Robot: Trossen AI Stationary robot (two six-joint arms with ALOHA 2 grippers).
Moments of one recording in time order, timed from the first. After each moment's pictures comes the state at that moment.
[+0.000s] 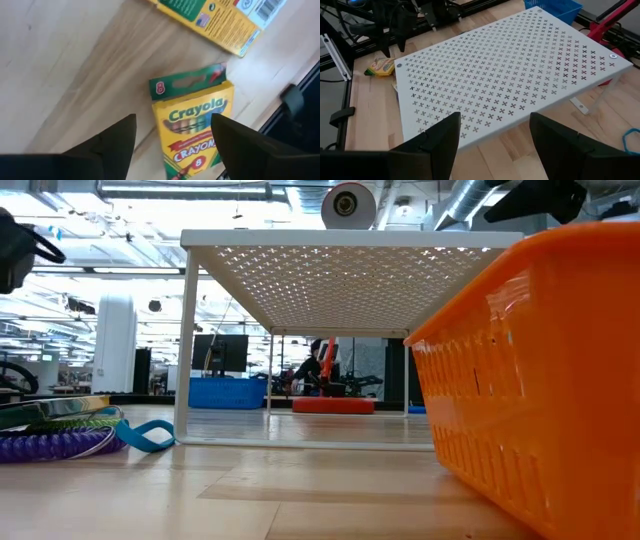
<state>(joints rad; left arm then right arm) -0.83 1.23 0.58 -0.48 -0.02 -1.60 0.65 1.12 0.90 -0.58 0.79 0.83</state>
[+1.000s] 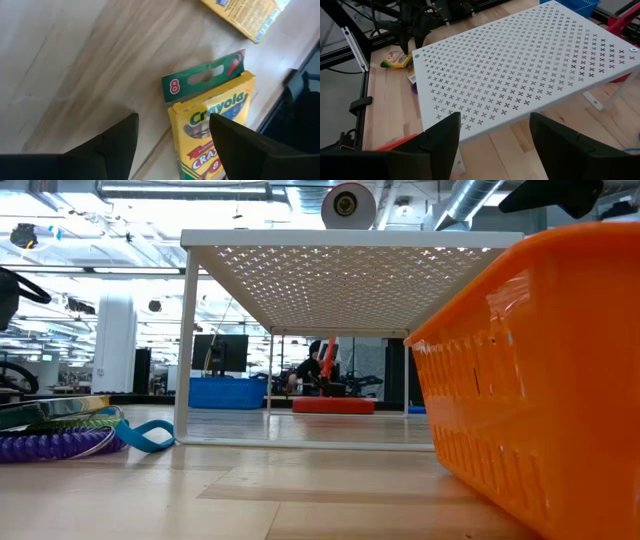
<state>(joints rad) -0.88 1.20 0.35 -0.14 0.00 -1.60 0.71 1.12 0.90 -0.58 0.79 0.86</state>
